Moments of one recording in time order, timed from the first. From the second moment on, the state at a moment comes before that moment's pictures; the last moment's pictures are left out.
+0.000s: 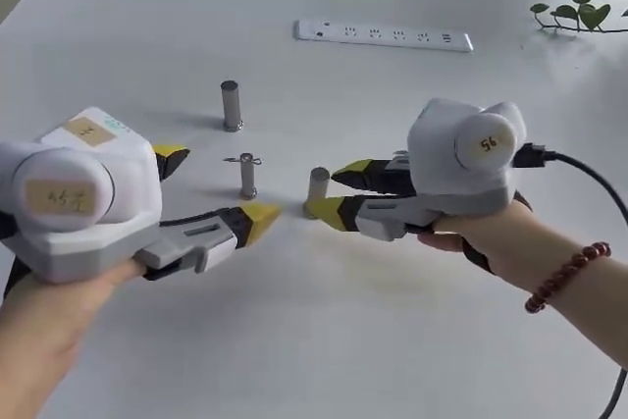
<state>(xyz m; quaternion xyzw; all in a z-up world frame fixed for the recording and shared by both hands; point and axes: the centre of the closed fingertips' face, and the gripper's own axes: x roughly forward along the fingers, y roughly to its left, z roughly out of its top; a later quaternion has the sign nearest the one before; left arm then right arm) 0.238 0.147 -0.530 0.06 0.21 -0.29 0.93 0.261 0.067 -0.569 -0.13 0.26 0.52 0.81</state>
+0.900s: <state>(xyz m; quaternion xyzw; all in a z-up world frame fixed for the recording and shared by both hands) 0.237 0.157 -0.528 0.06 0.20 -0.27 0.94 0.317 -0.027 -0.574 -0.17 0.35 0.43 0.82</state>
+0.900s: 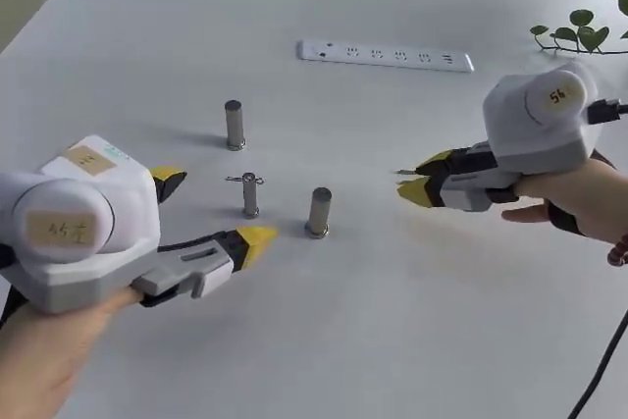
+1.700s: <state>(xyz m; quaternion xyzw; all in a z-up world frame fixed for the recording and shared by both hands) 0.238 0.164 -0.537 0.07 0.21 -0.26 0.94 0.342 -0.066 -0.610 -0.24 0.41 0.41 0.78</state>
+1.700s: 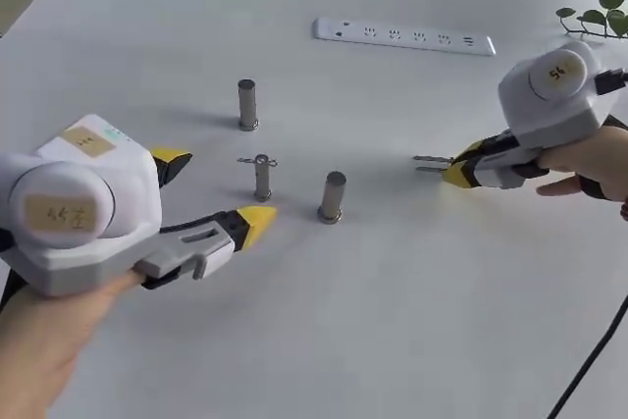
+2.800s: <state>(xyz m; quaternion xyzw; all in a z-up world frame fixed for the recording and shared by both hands) 0.228 0.146 -0.527 0.06 0.23 -0.30 0.92 0.334 -0.061 -0.601 -0.35 0.40 0.44 0.72</state>
